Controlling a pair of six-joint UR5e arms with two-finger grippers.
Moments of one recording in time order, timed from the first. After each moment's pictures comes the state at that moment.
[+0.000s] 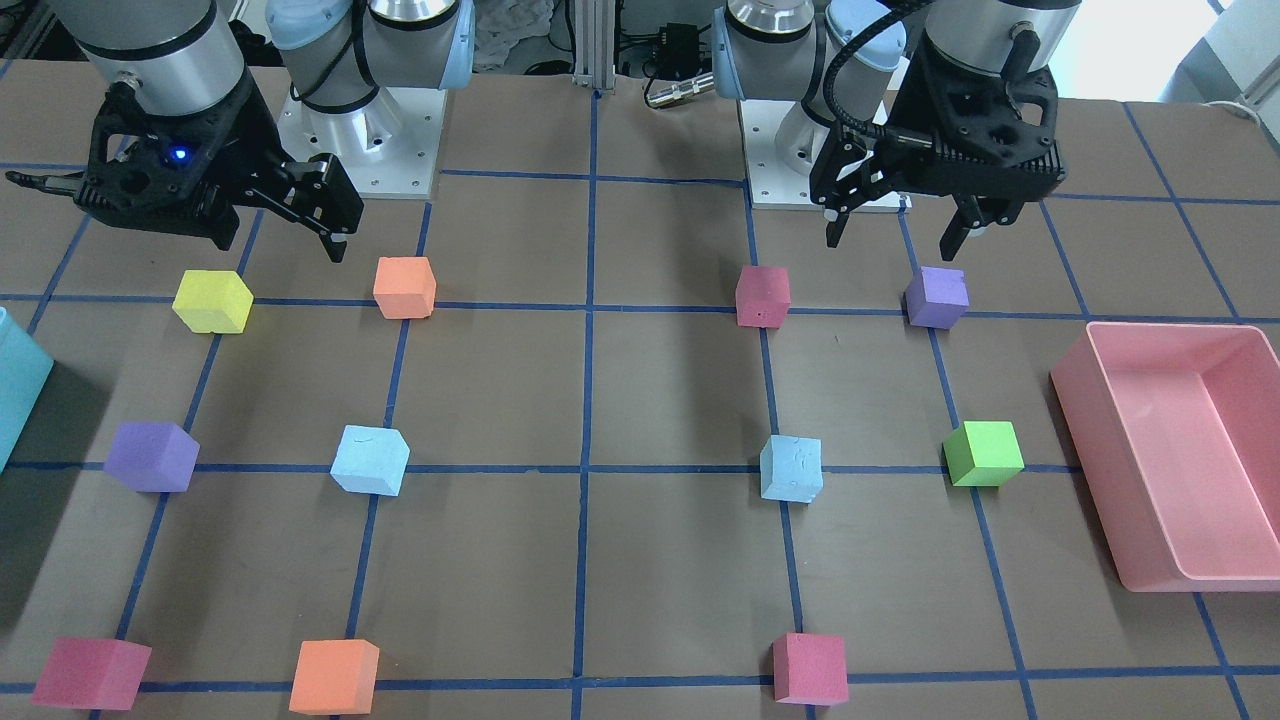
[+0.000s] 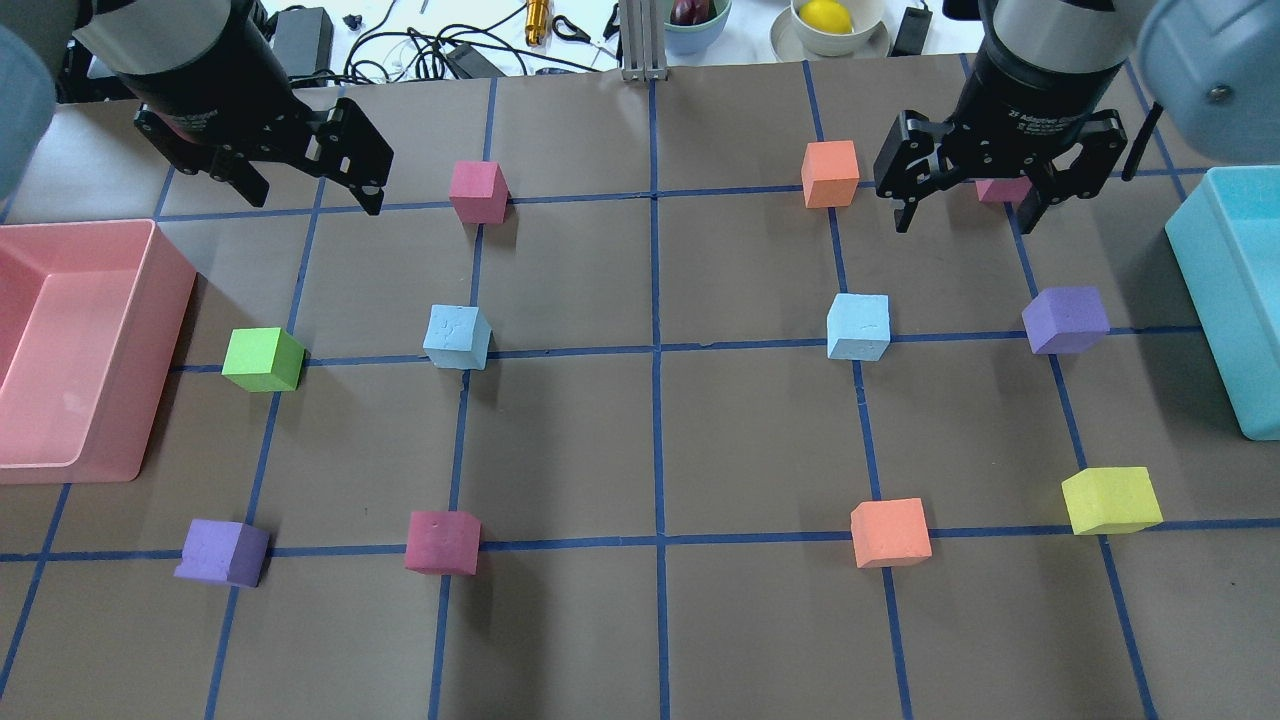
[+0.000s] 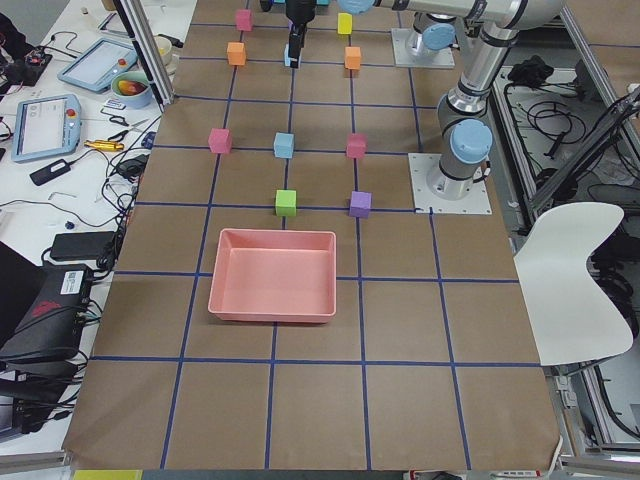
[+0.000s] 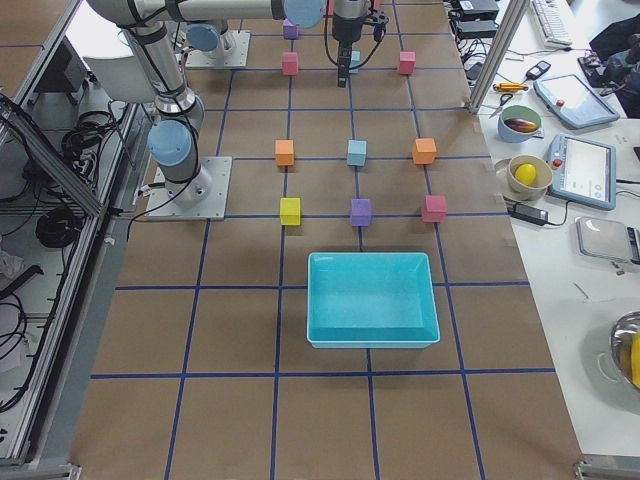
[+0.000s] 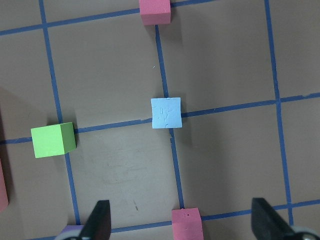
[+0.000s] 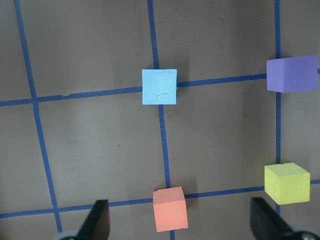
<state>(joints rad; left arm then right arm) -1.57 -1.56 -1.50 -1.57 1.58 0.13 1.57 -1.56 1.53 -1.52 -1.59 0.09</state>
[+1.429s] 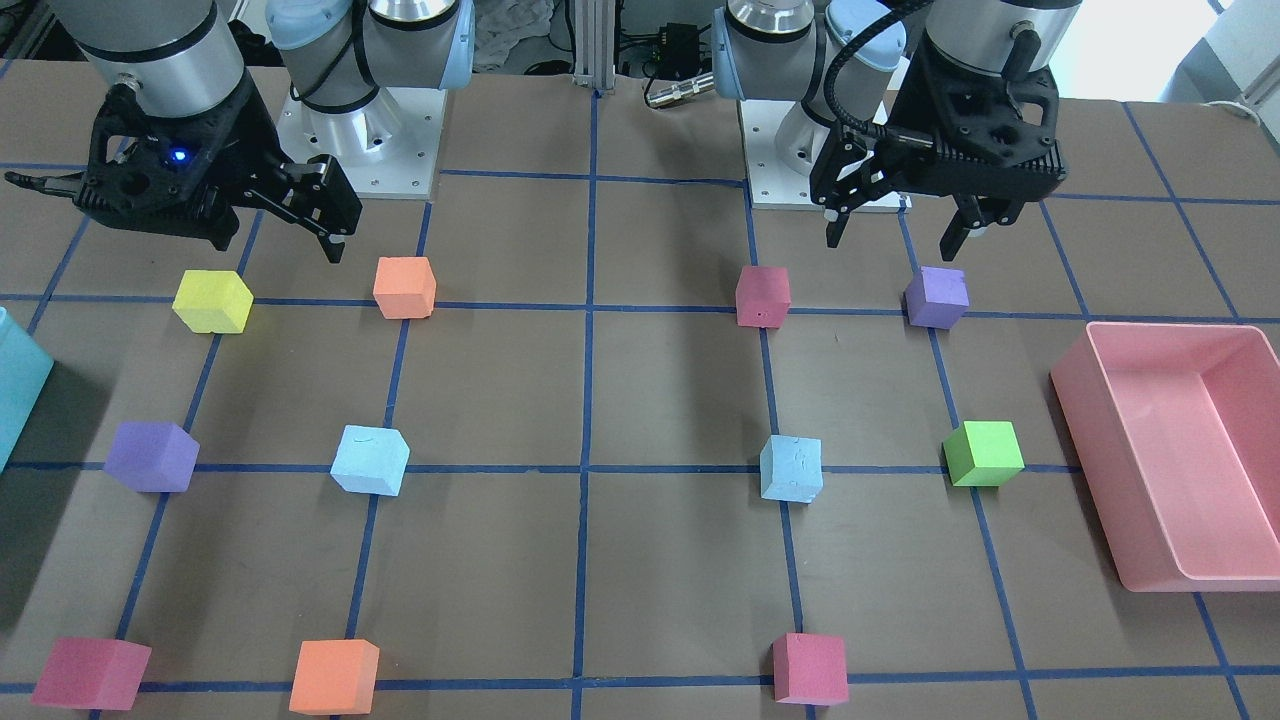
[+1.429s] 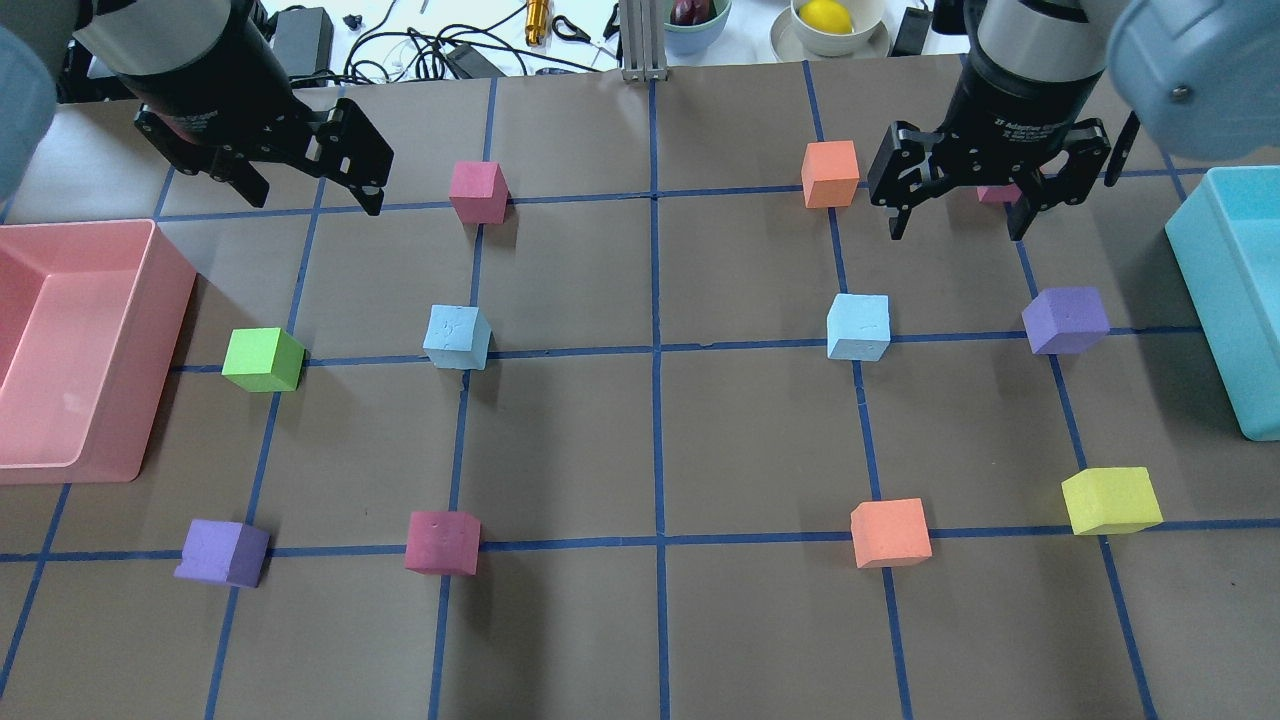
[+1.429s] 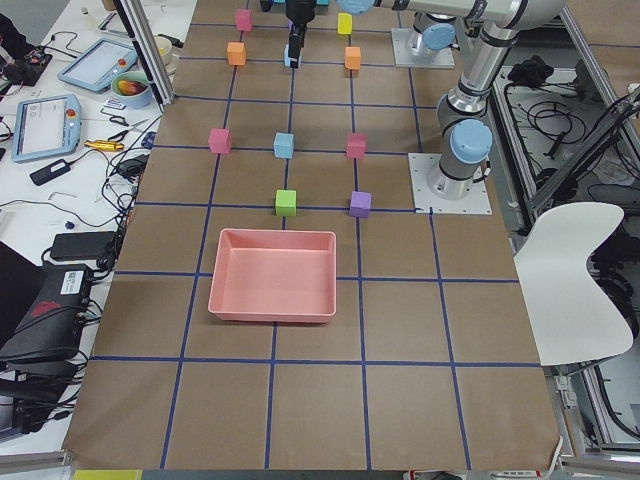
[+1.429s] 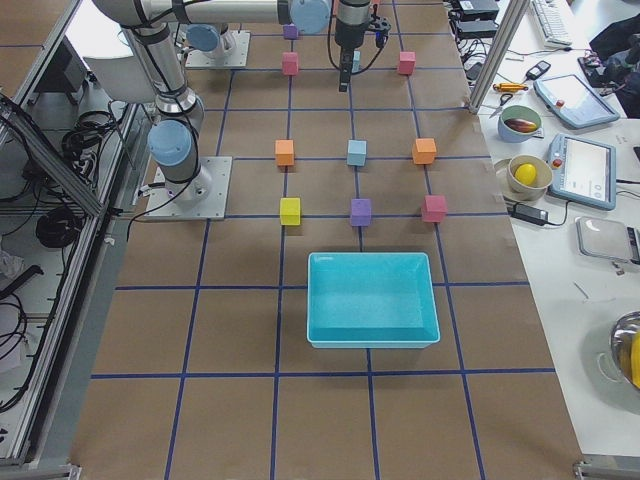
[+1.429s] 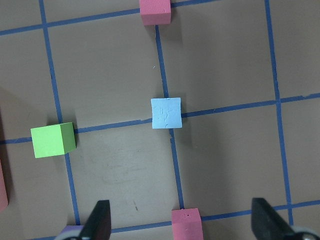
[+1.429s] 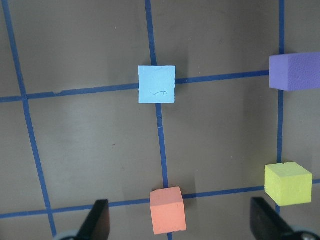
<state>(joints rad) -1.57 -1.56 -1.50 -1.57 1.57 0.13 1.57 -1.50 1.54 -1.52 -1.60 0.09</state>
